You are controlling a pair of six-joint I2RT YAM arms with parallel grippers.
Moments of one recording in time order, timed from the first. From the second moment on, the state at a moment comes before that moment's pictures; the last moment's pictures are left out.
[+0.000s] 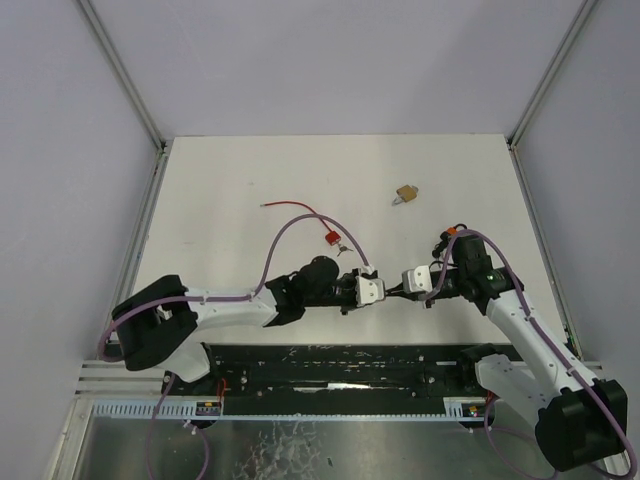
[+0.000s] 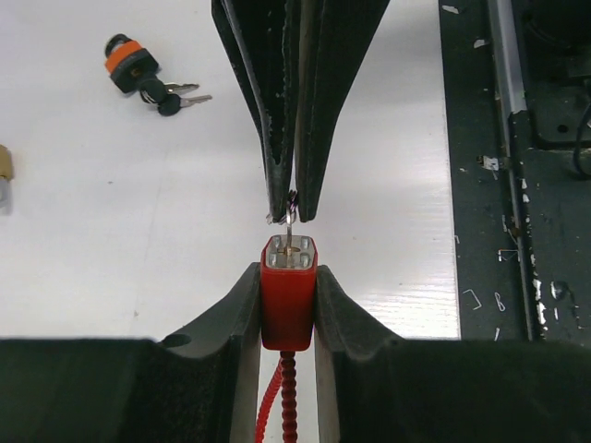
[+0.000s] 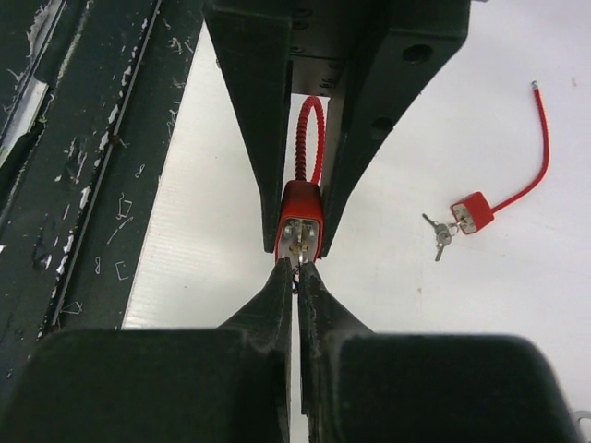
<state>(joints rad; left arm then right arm) -1.05 1.52 0.71 0.46 0.32 0.35 0.27 0.92 0.61 -0.67 -1.10 -1.30</state>
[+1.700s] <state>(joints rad) -1.08 1.56 0.76 0.34 0.35 0.34 0.26 0.93 0.45 -0.37 -1.20 -0.98</state>
